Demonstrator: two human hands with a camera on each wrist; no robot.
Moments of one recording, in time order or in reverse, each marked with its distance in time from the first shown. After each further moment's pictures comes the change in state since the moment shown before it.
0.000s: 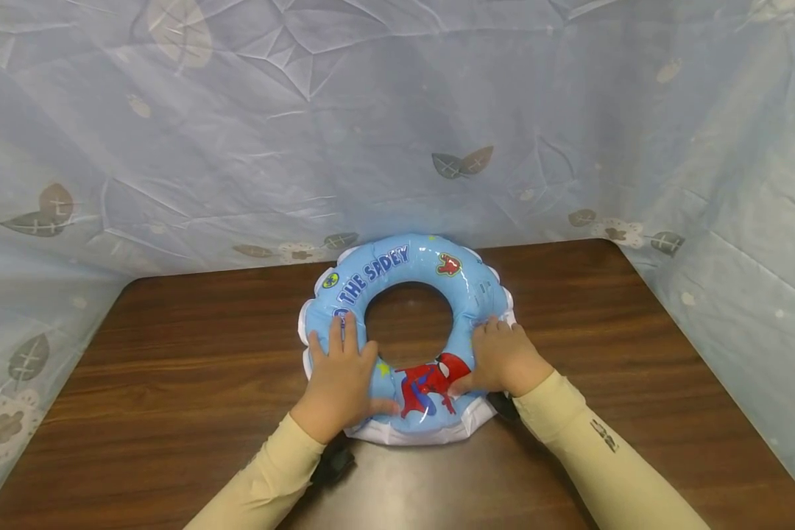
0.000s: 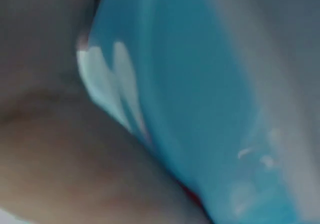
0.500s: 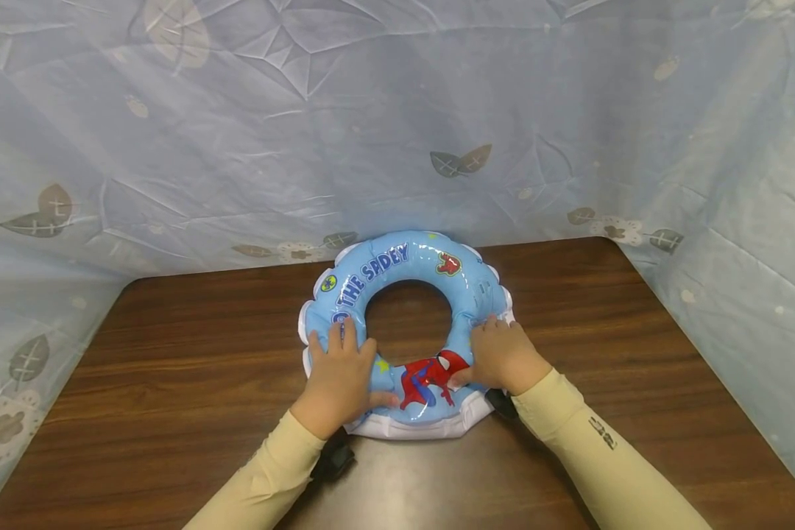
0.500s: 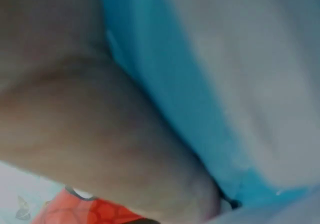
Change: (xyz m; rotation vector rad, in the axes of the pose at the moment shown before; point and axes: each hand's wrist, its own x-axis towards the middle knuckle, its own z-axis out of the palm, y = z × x) left_hand 0.002 0.000 -0.002 0.009 -0.003 -0.007; right_hand 0.001 -0.001 -0.002 -0.013 0.009 -0.018
